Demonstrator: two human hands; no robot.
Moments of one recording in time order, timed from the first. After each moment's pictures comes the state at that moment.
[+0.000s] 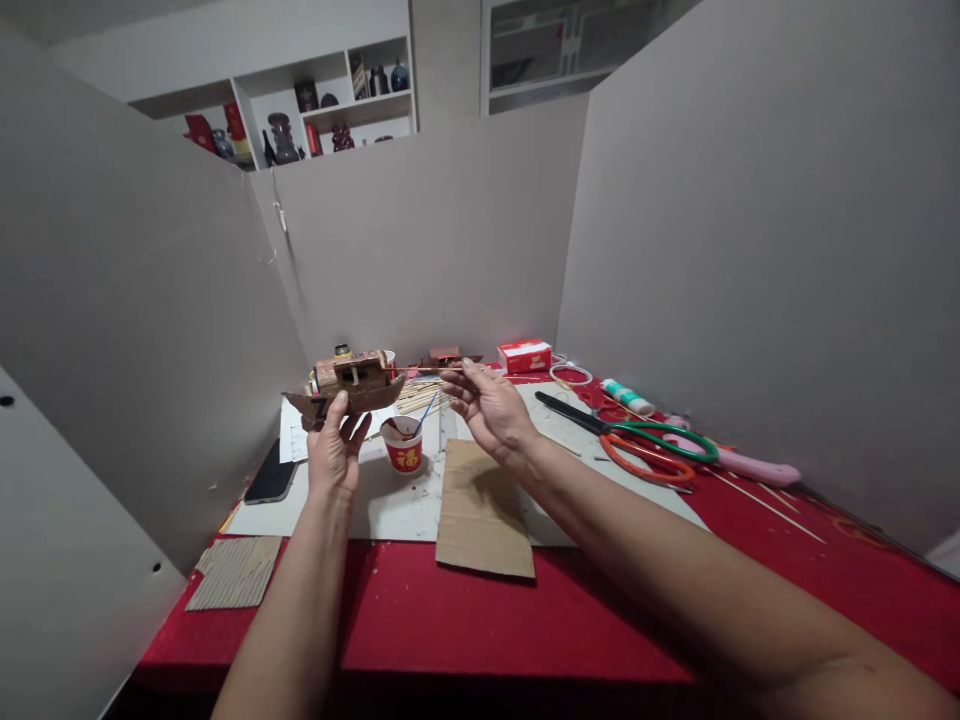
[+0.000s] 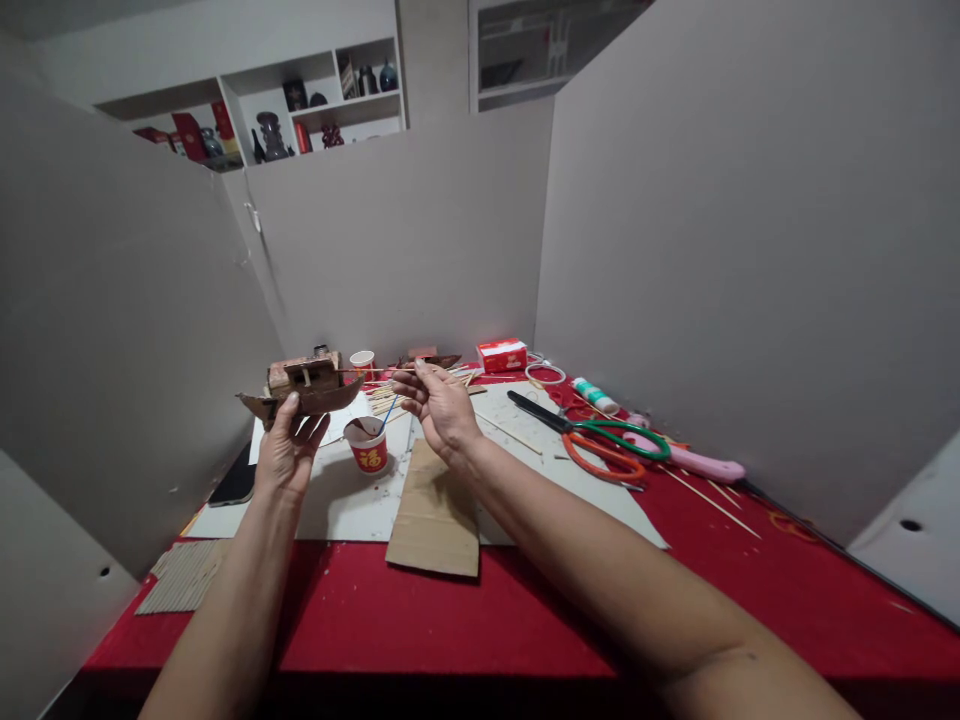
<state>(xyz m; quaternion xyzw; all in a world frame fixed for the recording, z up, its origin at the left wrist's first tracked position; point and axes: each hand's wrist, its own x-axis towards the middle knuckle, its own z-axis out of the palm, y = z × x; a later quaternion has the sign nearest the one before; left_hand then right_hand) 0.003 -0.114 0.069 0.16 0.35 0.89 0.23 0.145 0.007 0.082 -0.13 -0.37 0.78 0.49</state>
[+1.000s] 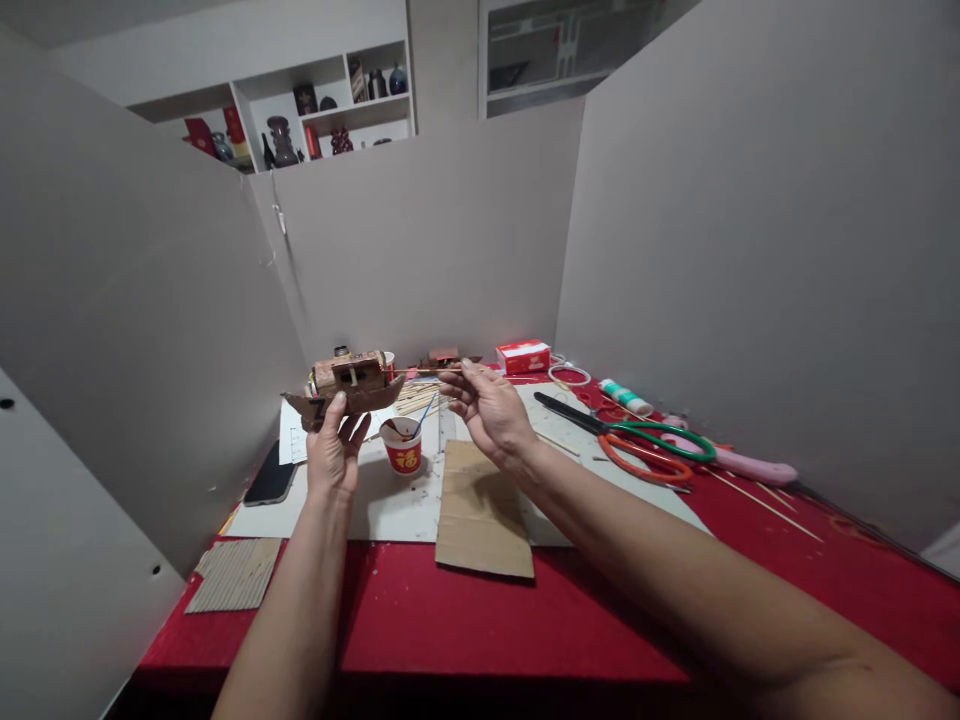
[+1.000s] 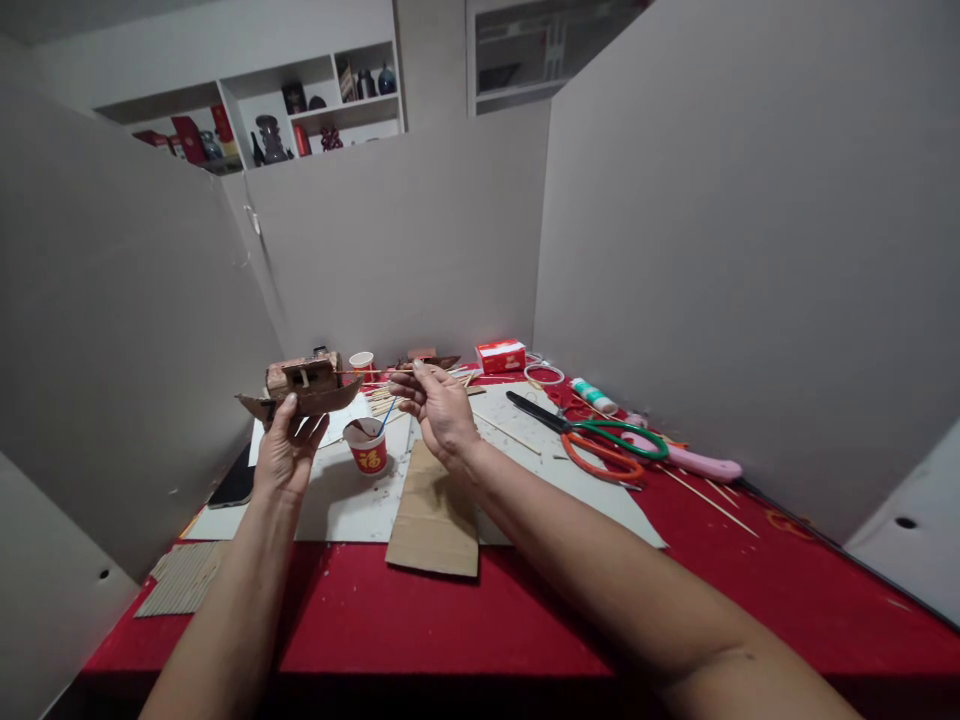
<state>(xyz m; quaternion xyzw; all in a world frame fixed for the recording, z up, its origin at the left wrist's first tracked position) 0.001 -0.114 0.069 0.16 0.35 0.89 0.24 0.145 0.007 0.077 -0.11 -0.38 0.77 0.51</state>
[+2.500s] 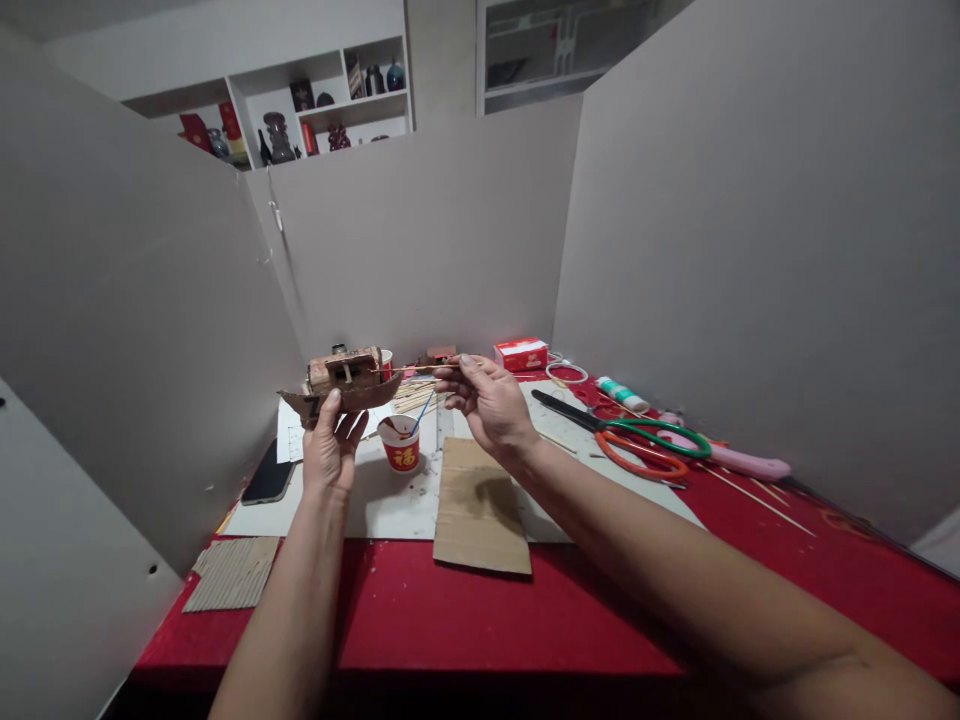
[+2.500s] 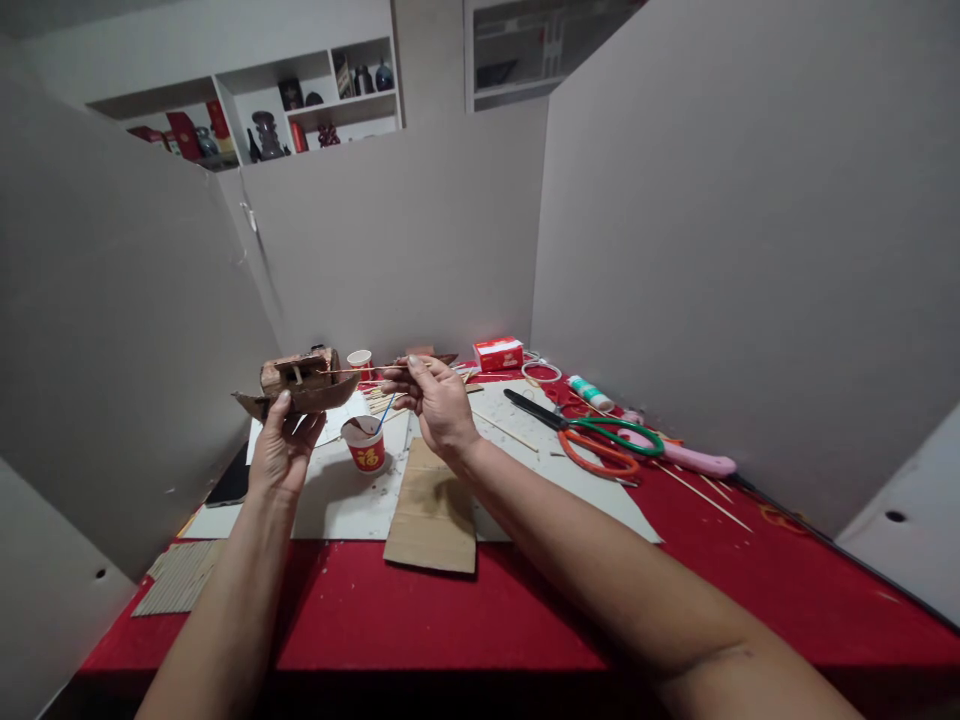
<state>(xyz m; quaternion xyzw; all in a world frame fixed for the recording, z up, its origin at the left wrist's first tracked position) -0.001 -0.116 0.070 0.17 0.34 0.89 0.25 0.148 0.003 0.082 -0.07 -0.43 0.74 0.51</state>
